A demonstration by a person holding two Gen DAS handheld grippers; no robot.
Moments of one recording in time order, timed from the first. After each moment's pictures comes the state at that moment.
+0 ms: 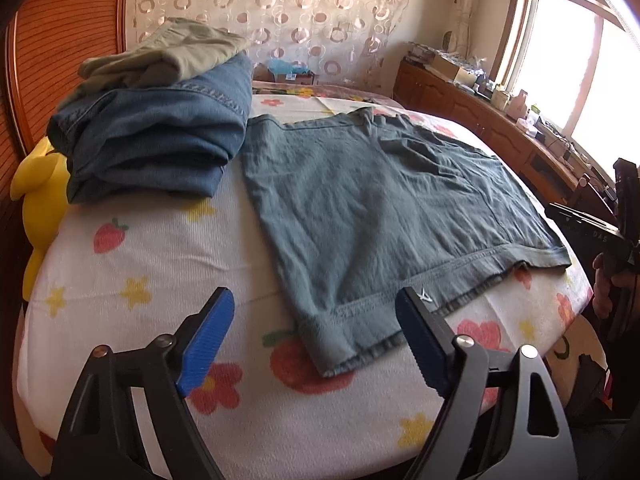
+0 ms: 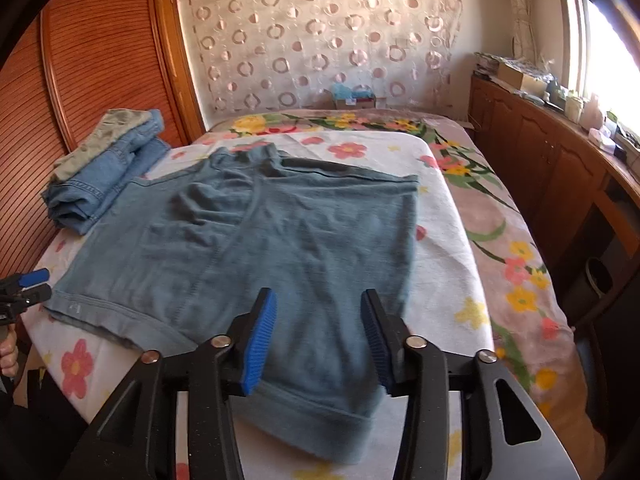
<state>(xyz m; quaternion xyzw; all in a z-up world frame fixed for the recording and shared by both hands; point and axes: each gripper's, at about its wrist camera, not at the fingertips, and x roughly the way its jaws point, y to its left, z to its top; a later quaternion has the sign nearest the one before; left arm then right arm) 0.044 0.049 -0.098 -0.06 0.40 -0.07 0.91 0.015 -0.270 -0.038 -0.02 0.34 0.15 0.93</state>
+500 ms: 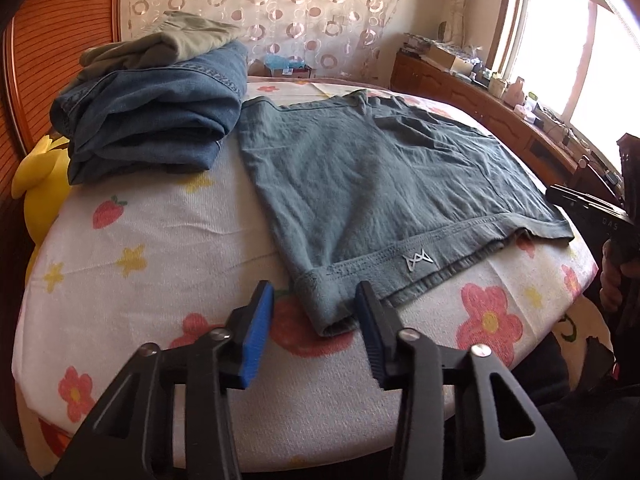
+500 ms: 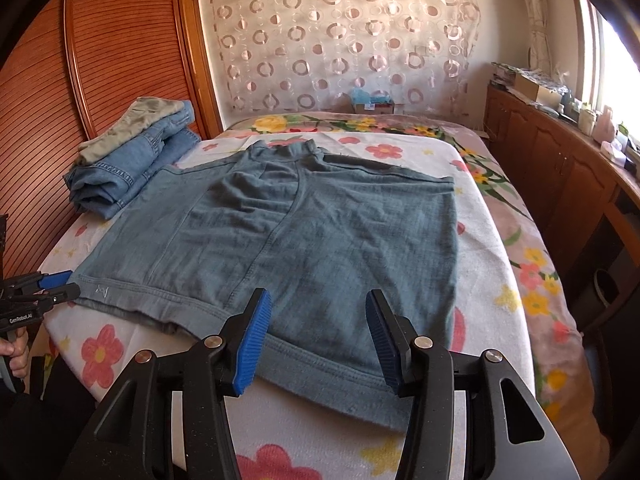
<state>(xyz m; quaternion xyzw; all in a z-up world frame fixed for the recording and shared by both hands) 0.026 0.044 -0.111 -0.04 0.41 -0.07 0.91 0.009 -0.257 -0.040 -0.03 0.35 0.17 0.92</state>
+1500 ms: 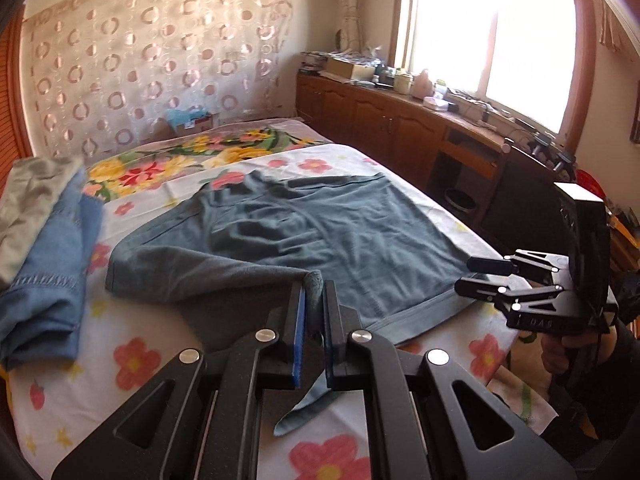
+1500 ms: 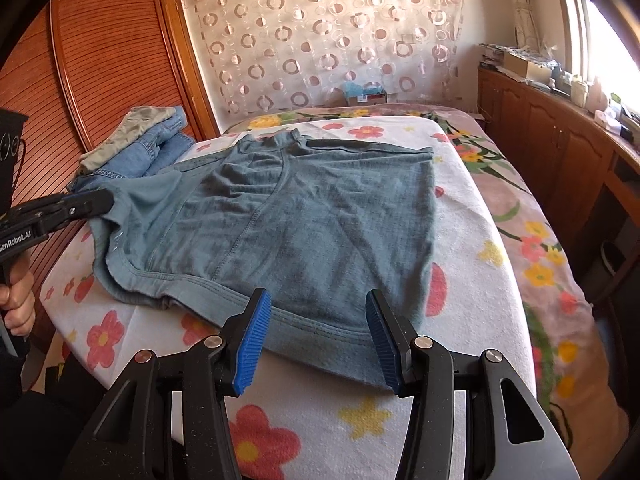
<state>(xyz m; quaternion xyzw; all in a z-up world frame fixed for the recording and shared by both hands) 0.093 -0.086 -0.033 0.04 0.34 -0.22 0.91 0.003 -0.281 -0.053 0.02 0.35 0.17 0.92</state>
